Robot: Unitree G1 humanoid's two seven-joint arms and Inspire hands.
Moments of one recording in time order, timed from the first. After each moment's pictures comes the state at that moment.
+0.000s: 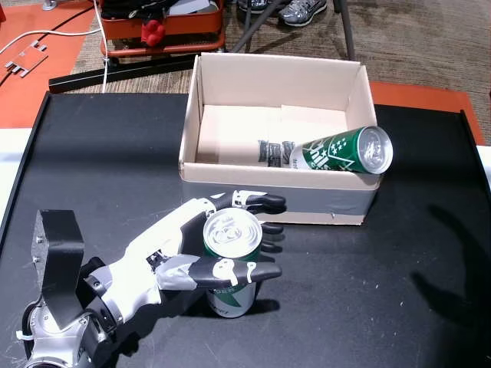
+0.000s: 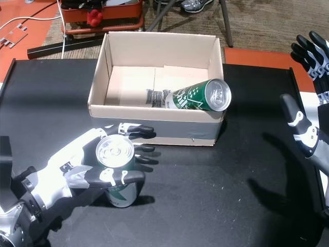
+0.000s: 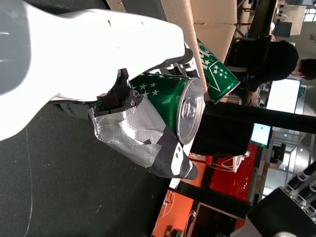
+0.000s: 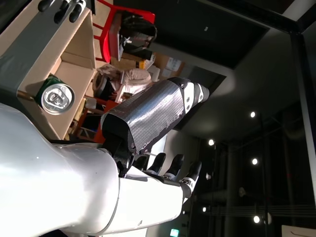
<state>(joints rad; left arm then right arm) -0.61 0.09 0.19 1.29 -0.11 -0.60 -0.91 -0.18 -0.21 -0.33 0.46 0.51 -0.86 0.70</state>
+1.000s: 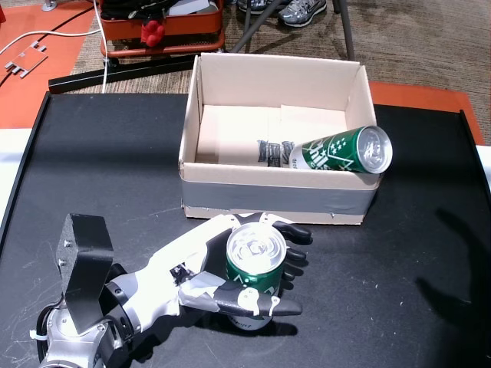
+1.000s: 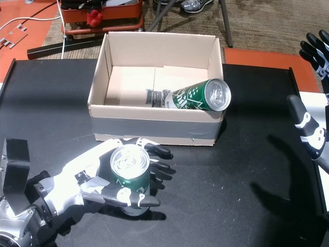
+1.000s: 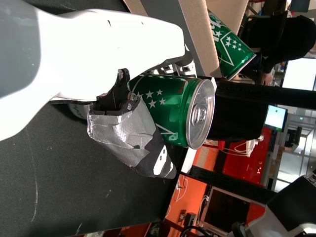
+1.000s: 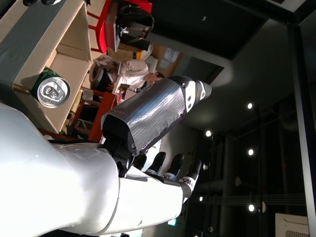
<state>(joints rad) -0.61 0.05 0.14 1.30 -0.08 -0.60 -0.92 -0.19 -0.22 -0.33 0.49 0.50 -0.87 0.66</state>
